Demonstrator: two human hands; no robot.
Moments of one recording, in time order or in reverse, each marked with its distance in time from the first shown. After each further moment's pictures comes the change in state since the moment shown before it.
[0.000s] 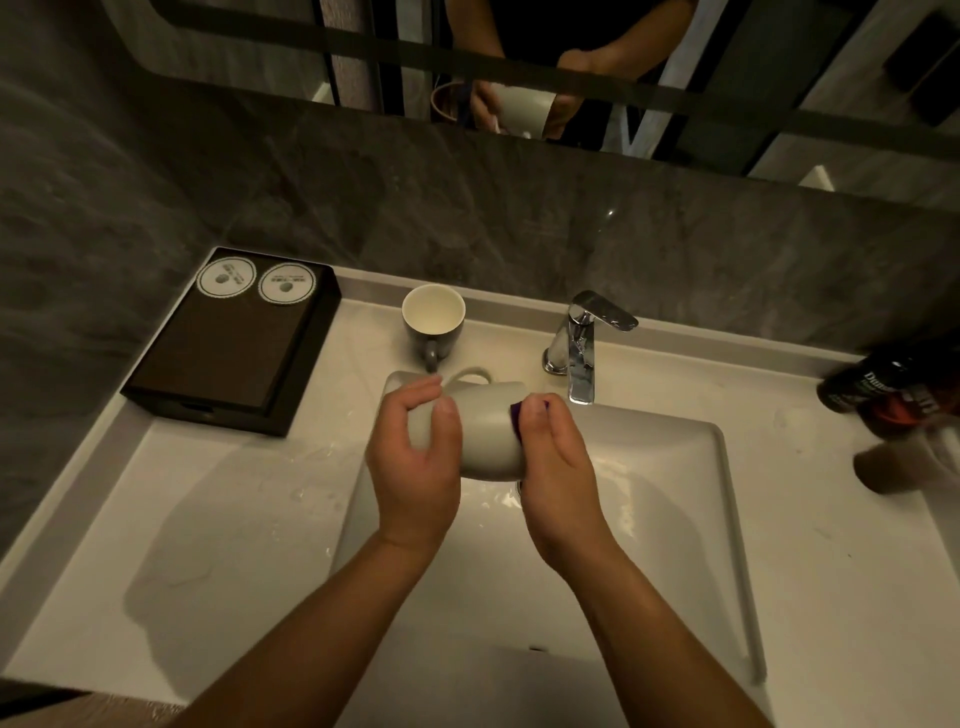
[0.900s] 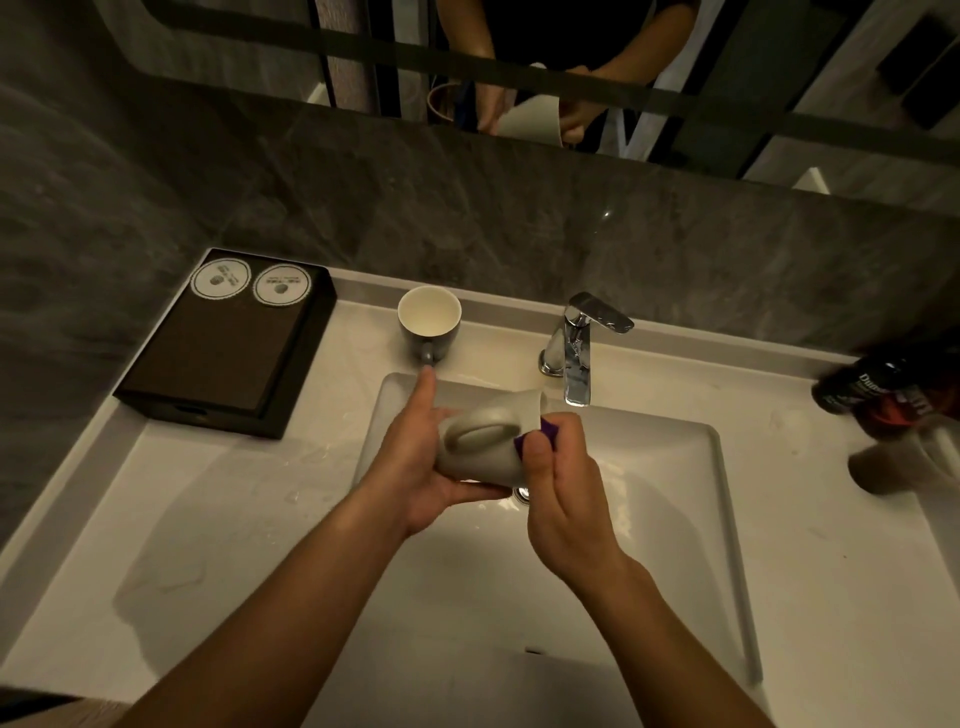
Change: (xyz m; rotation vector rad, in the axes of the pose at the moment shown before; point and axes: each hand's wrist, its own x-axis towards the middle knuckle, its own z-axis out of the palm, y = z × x) left_hand 0.032 0.027 0.004 -0.469 -0.393 -1.104; right_hand 0.000 0.030 -0.022 -0.388 -0.004 -0.266
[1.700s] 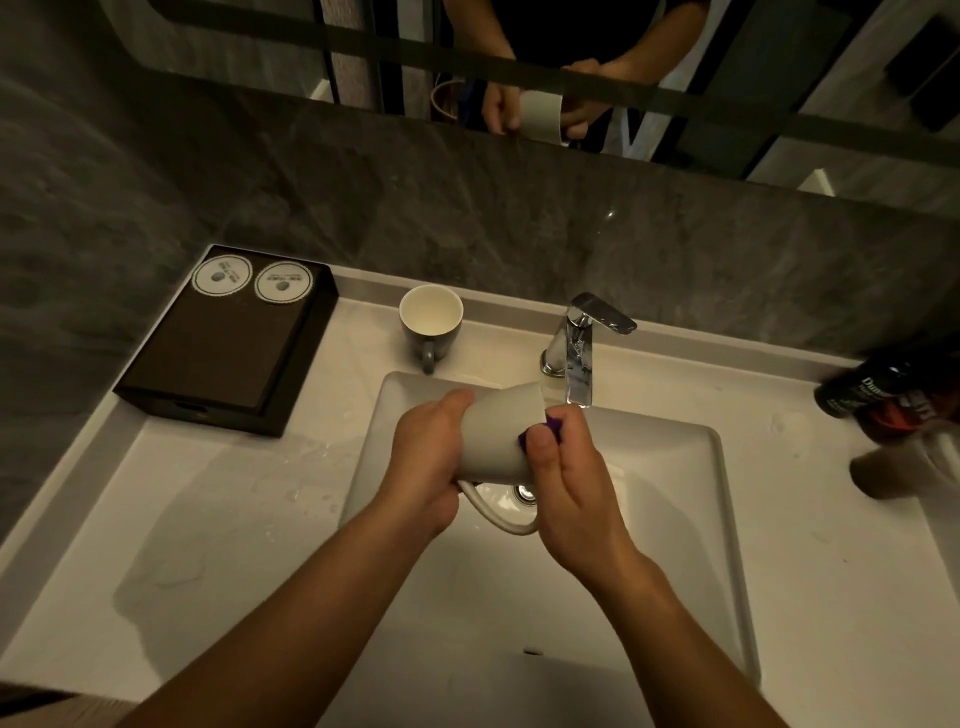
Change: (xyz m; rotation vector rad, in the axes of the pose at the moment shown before) left_hand -0.006 -0.002 0.022 0.030 0.233 0.234; right_hand 0.005 -0.016 -0.014 0.070 -0.081 0.015
